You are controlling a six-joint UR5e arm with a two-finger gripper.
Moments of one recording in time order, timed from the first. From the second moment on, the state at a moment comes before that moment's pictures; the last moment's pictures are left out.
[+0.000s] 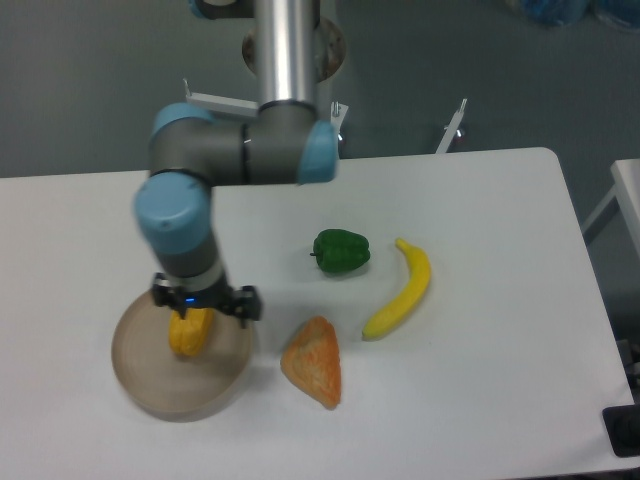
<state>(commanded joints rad) 2.02 -2.09 -1.25 -1.28 1.58 0.33</state>
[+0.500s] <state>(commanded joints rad) 2.21 -2.09 -1.22 -1.25 1.71 0.84</state>
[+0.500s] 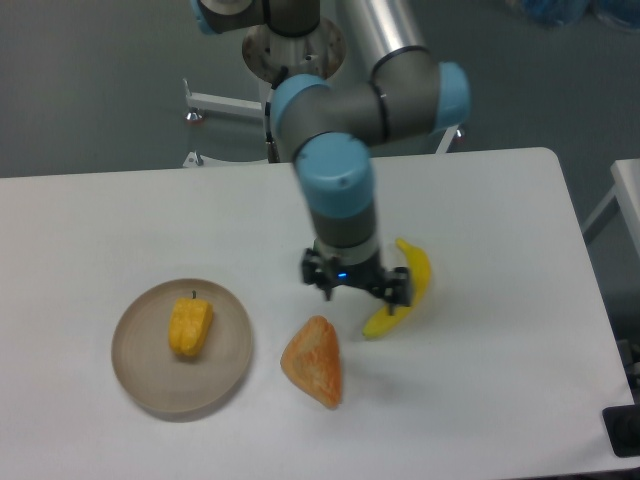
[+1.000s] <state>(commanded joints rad) 2.24 -2.15 -1.17 -1.19 1.71 0.92</state>
